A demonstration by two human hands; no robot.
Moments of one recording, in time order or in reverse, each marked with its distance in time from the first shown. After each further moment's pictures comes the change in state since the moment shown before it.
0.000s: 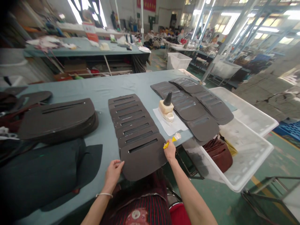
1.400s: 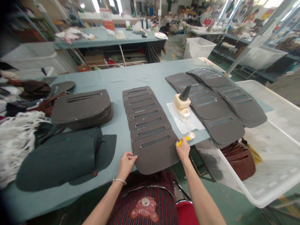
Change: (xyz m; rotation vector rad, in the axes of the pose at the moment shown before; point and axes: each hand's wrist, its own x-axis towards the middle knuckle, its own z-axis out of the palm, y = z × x) left_hand 0.007 -0.009 0.003 0.272 0.022 0.033; right_hand 0.009 0.004 0.009 -0.136 -0.039 0.064
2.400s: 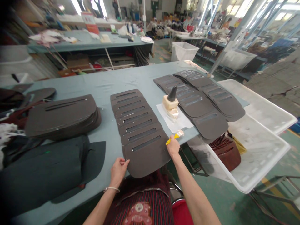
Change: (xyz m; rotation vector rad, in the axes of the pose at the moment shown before) left_hand -0.002 0.000 0.005 0.133 0.012 0.049; right_hand 0.007 -0.025 -0.017 -0.256 -0.220 0.061
